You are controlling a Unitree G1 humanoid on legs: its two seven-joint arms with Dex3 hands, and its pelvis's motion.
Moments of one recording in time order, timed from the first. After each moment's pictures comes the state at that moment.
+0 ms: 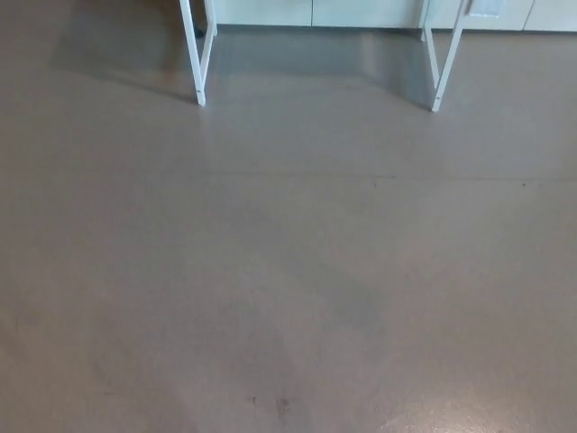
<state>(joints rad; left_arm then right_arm) -0.01 0.52 -0.09 1.32 0.22 -0.15 -0.10 0.06 -0.50 -0.04 1.29 -0.16 -0.16 0.11</state>
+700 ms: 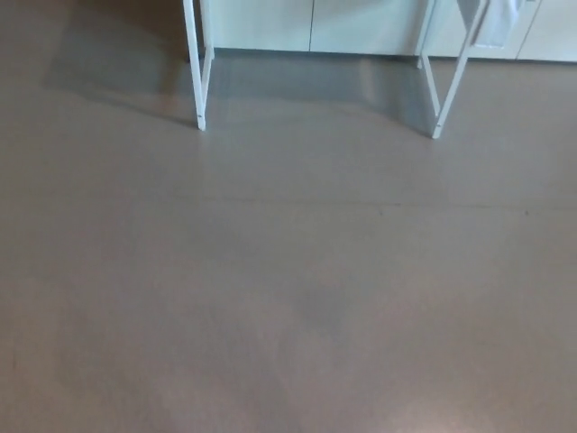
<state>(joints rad) 0.00 0.53 -0.06 1.33 0.22 -0.18 -0.12 0.07 -0.50 -0.02 1.30 -0.17 -0.19 0.12</state>
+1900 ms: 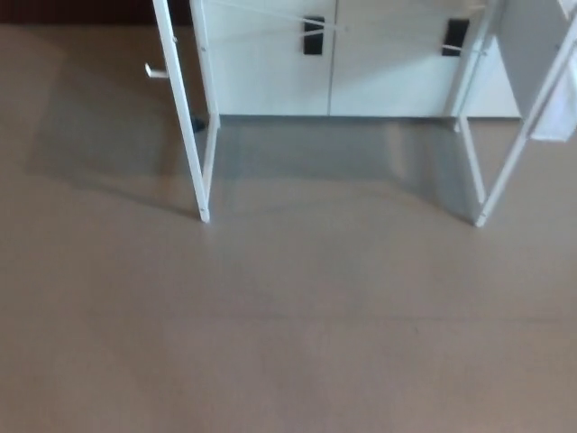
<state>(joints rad) 0.02 0.53 -0.08 1.33 0.23 -0.20 -0.13 0.05 -0.50 -0.01 1.31 -0.17 -0.20 0.13</state>
